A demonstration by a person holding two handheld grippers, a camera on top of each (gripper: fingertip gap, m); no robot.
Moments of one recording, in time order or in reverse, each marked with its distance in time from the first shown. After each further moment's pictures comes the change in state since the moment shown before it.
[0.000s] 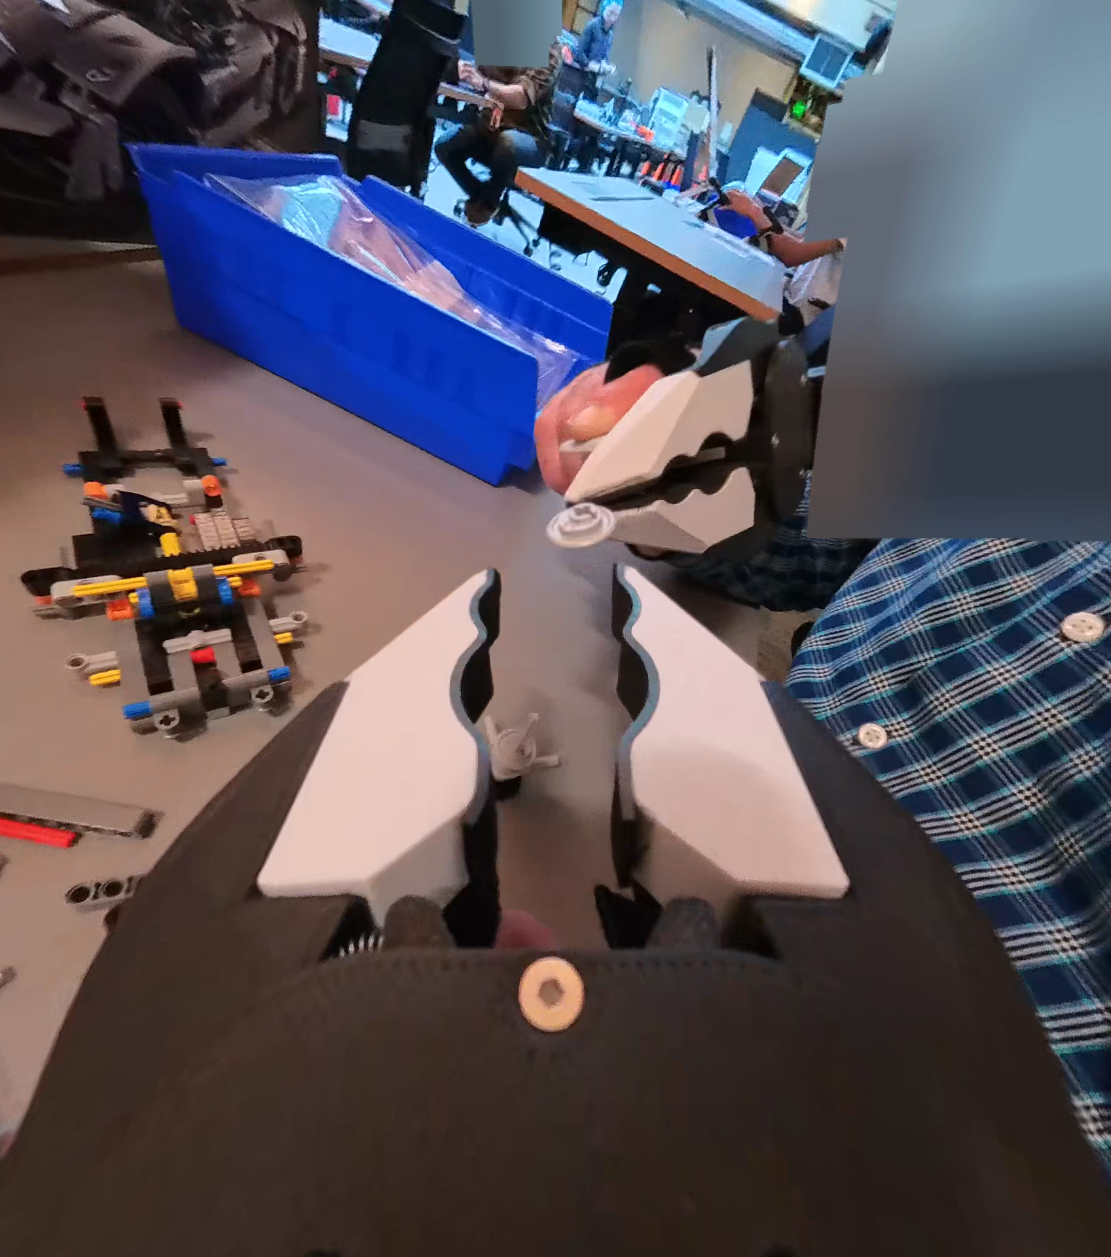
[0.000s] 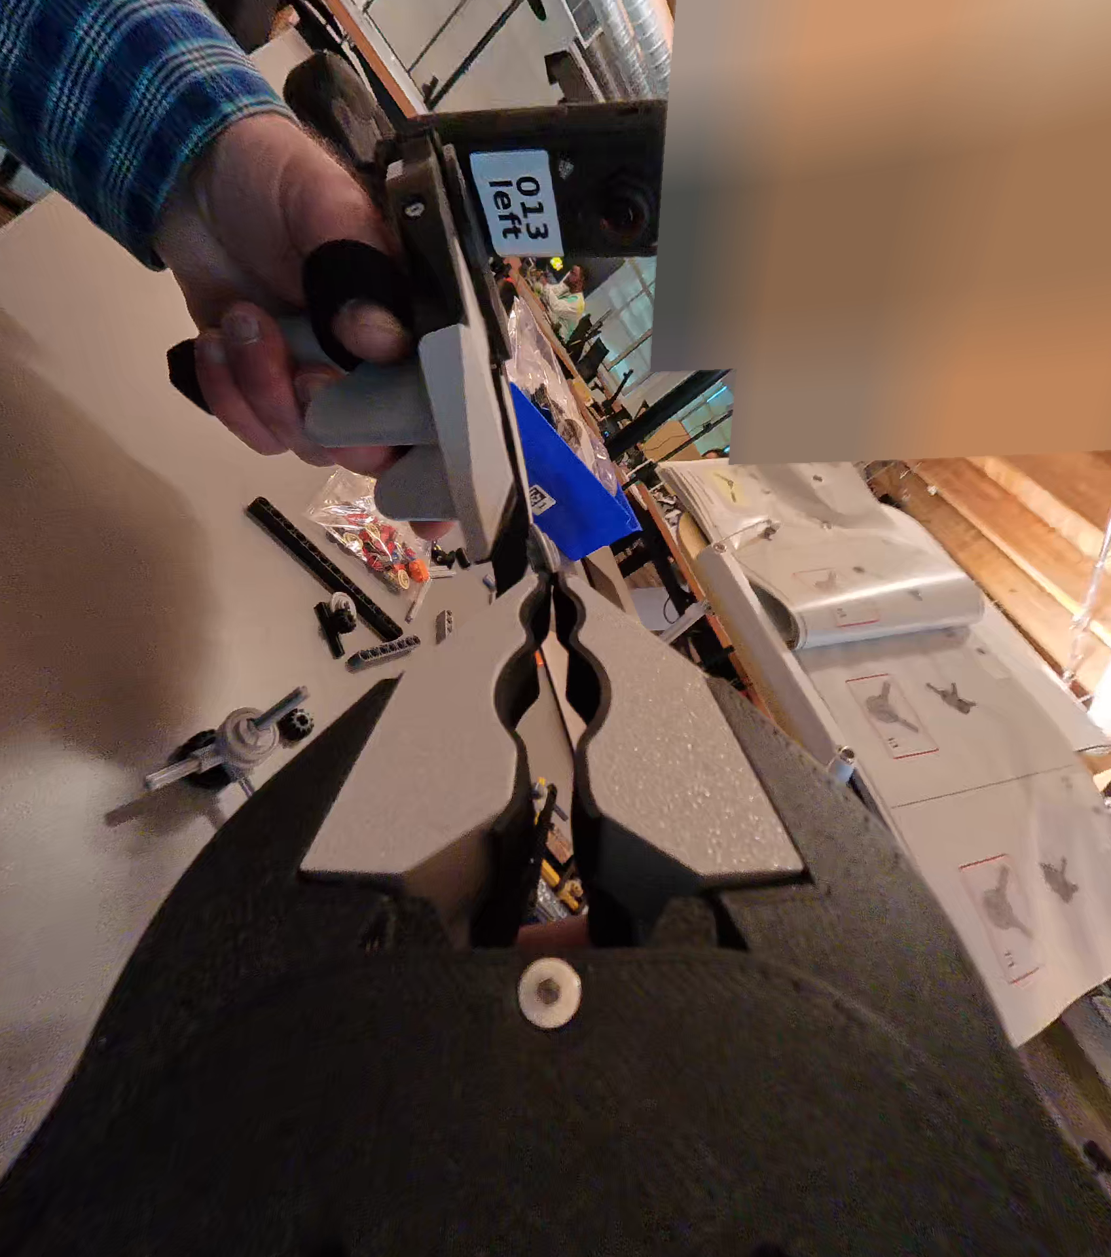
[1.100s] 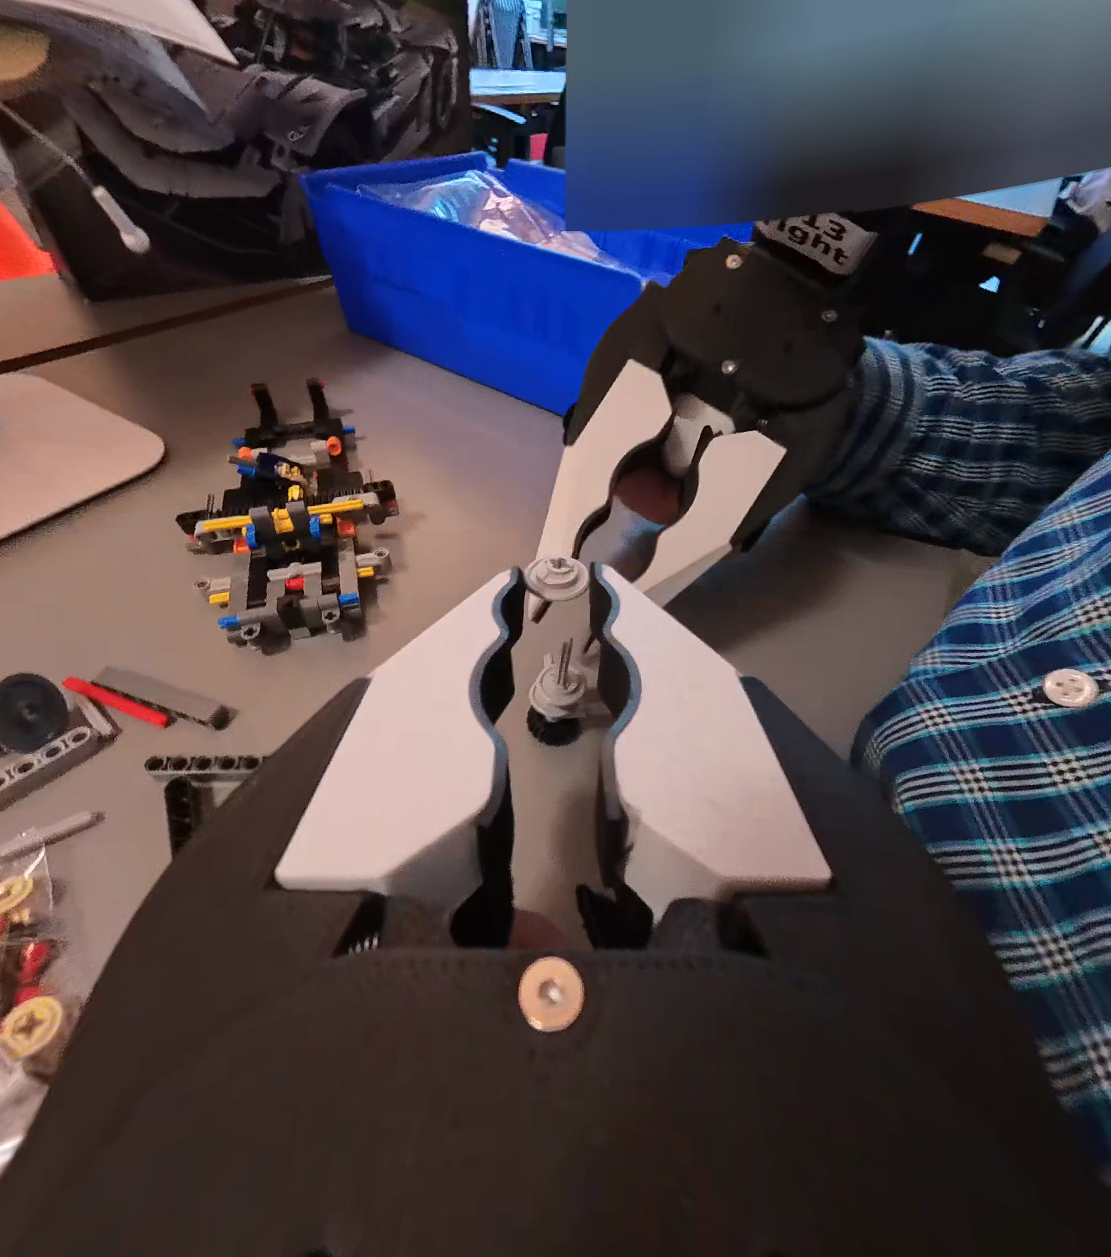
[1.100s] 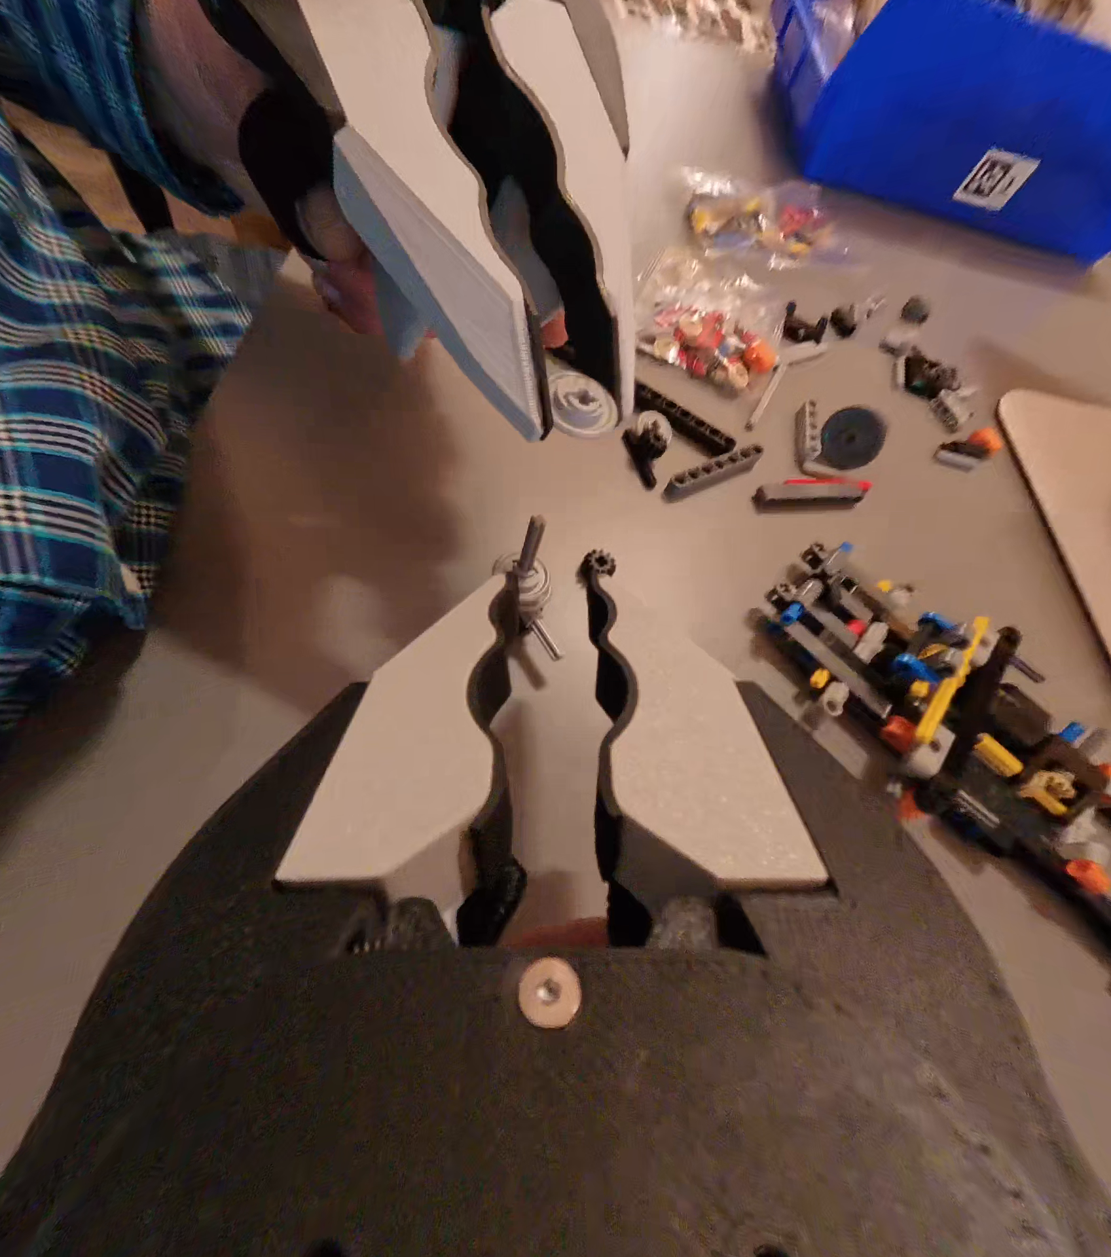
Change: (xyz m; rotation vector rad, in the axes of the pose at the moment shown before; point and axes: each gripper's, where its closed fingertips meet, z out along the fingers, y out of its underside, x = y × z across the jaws) left arm -0.005 0.041 0.006 0.011 -0.320 0.188; right arm -0.088 0.056 -0.012 -0.254 -0.594 0.549
